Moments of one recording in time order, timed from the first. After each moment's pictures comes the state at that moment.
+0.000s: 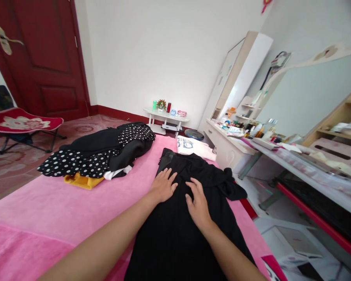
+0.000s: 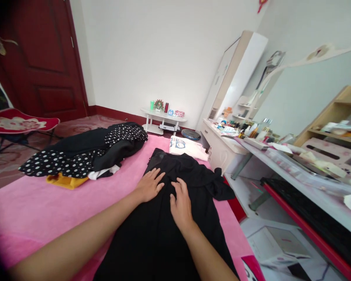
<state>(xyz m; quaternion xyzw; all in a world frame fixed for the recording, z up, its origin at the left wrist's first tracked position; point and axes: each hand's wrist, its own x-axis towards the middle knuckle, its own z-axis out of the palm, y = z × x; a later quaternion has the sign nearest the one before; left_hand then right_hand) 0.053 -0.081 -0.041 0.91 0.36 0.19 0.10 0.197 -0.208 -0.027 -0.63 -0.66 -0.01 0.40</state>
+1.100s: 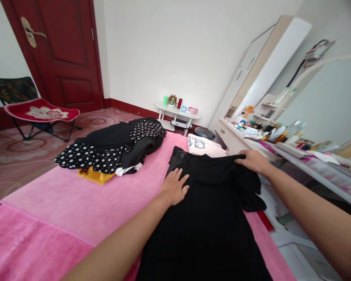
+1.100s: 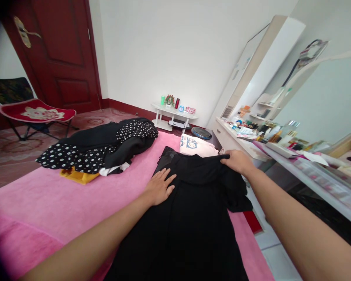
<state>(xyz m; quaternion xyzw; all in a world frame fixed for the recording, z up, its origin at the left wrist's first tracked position) 0.051 -0.082 -0.041 0.89 0.36 0.22 0.14 0.369 -0.110 0.143 -0.78 -0.62 -0.06 0.01</state>
